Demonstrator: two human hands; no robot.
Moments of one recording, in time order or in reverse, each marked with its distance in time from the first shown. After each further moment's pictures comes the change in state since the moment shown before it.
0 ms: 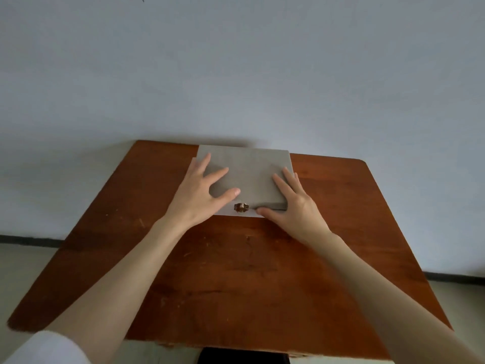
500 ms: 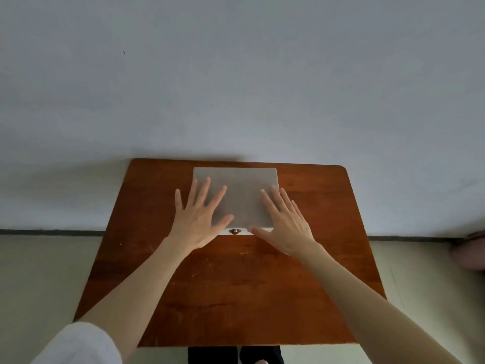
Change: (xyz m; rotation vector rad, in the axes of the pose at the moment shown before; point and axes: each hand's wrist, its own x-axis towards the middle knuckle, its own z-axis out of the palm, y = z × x) left_hand 0.023 0.013 -0.026 0.500 -0.386 0.006; right_hand 0.017 -0.024 -0.040 -0.320 -0.345 0.113
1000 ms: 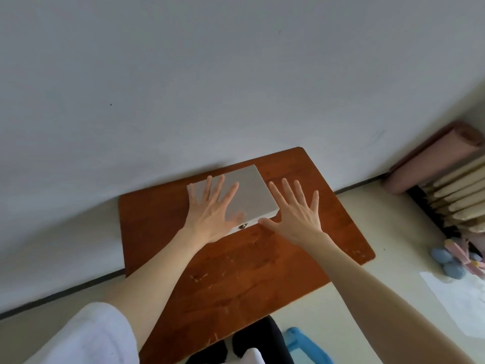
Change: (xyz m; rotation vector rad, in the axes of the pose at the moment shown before) left_hand -0.002 -0.015 -0.068 0.115 0.021 0.450; right_hand -0.055 -0.071 -0.044 -0.143 0.085 0.500
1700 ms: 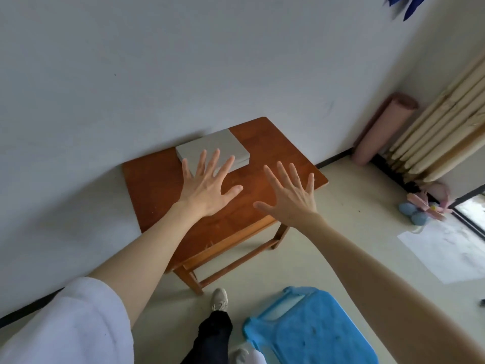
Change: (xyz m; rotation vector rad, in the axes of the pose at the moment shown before) left_hand -0.174 0.074 -0.028 0.039 0.148 0.126; right_hand -0.217 -0.010 -0.004 0.059 0.142 0.088
